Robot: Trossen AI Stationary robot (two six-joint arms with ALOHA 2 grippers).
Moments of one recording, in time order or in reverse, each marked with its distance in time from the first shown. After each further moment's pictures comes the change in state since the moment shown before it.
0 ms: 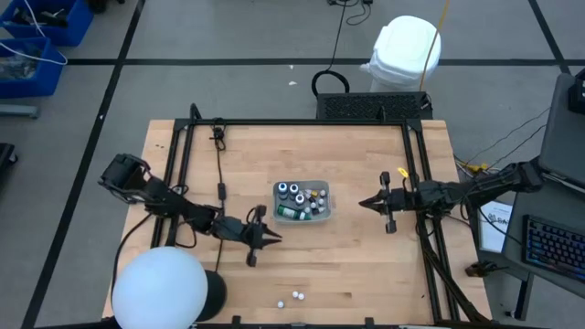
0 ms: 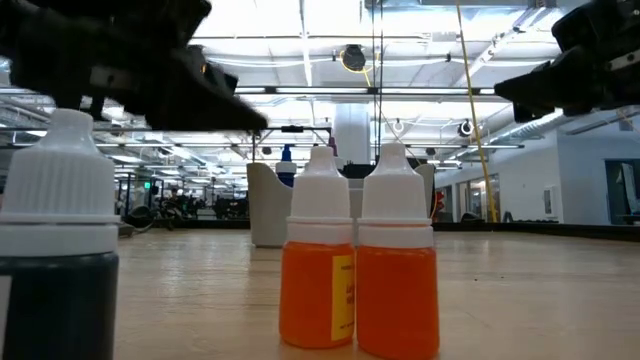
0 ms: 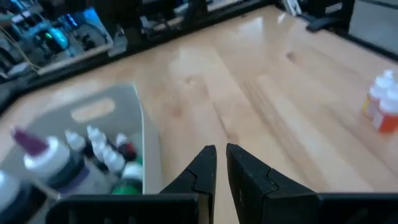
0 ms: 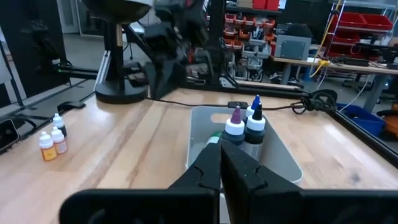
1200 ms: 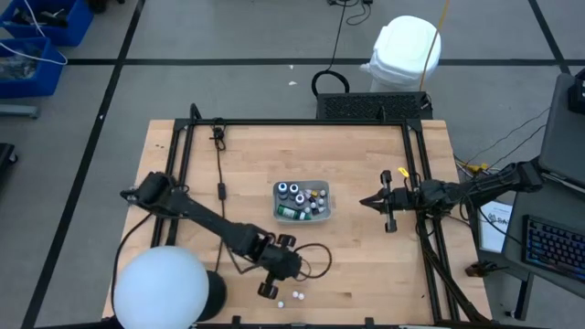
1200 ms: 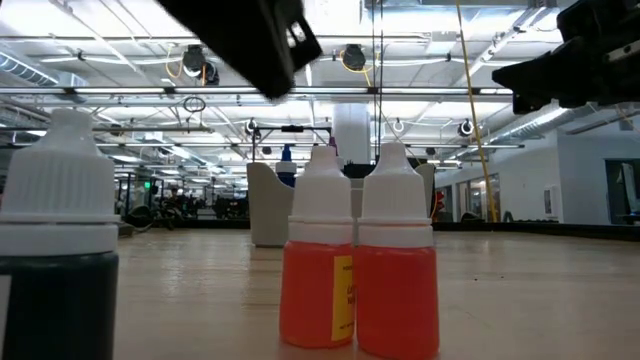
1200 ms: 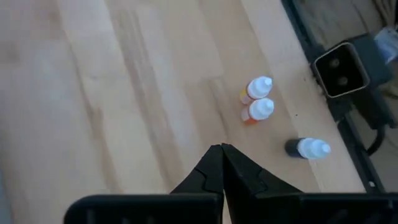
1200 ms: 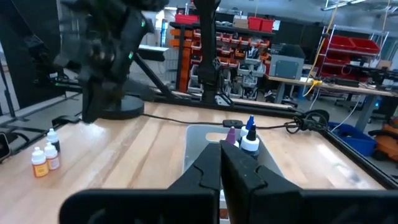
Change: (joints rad) left arm -0.069 0.308 0.939 -1.284 0.299 -0.318; right arm 0.000 0.013 -0.011 0.105 0.005 -0.048
